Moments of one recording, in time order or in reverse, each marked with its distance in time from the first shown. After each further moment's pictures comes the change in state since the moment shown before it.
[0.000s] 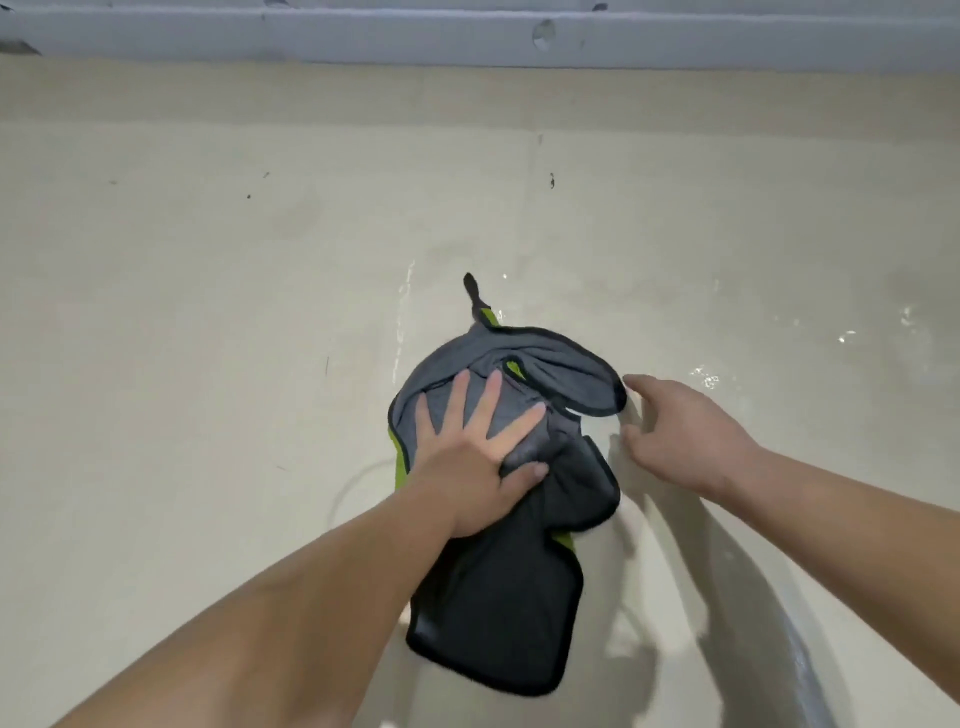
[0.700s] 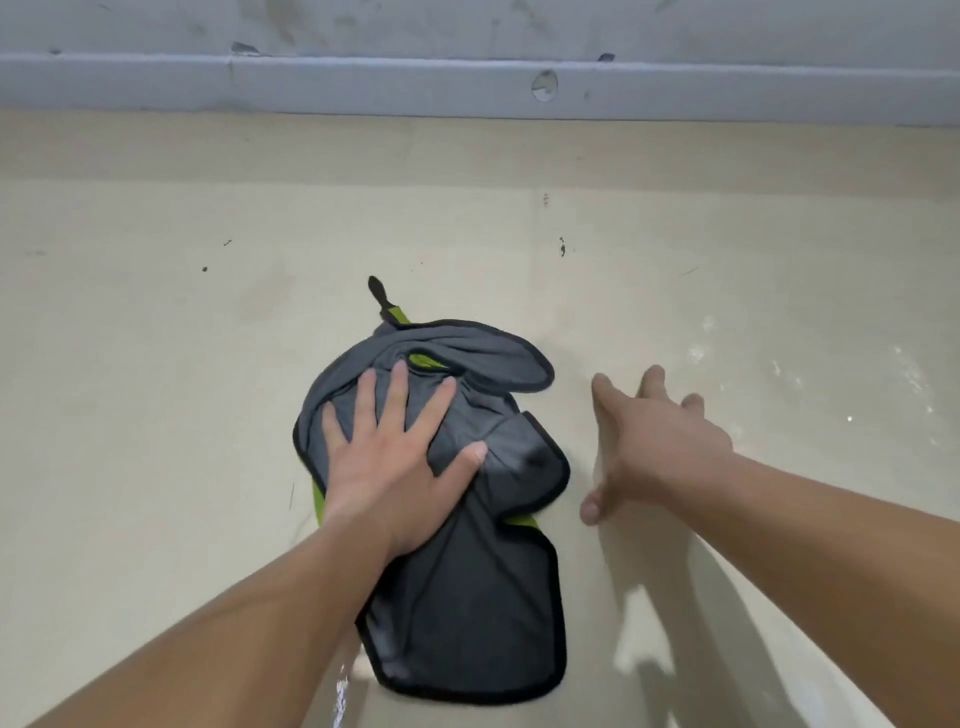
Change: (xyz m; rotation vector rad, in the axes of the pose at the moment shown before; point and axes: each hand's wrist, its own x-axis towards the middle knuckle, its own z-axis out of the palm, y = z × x) left_hand 0.093 -0.100 -0.048 -0.037 0.253 -0.283; right_hand 0.129 -0.063 -0.016 -0.321 -0.145 0.201
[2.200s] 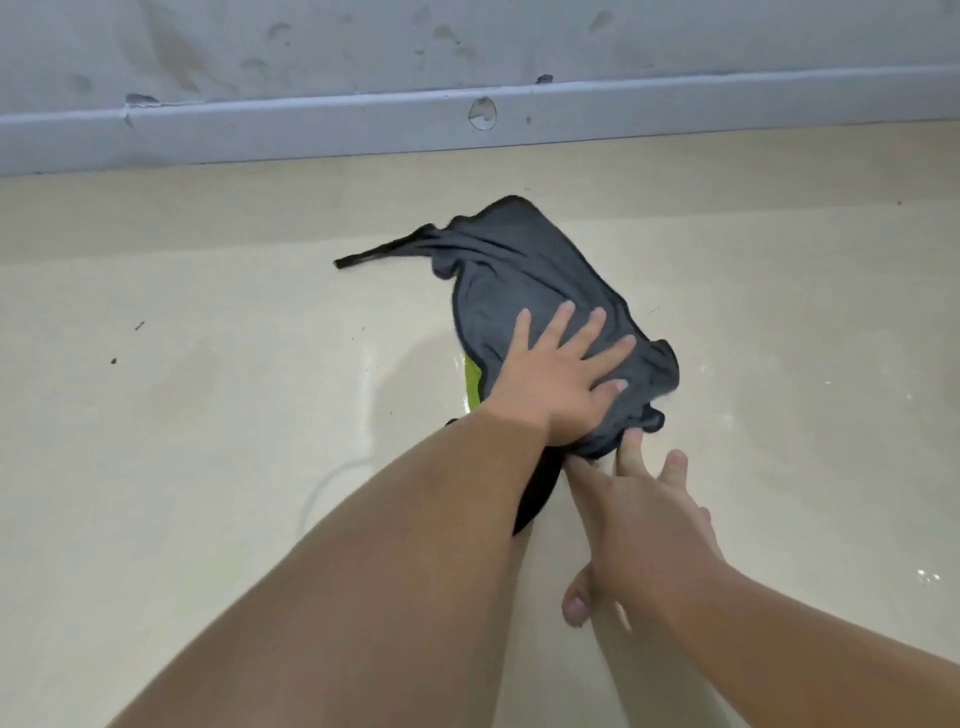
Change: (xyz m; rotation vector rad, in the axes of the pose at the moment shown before) left_hand 0.189 0.176 -0.027 0.084 -0.098 0.599; right_hand 0.012 0.004 -0.009 0.116 -0.037 -0.034
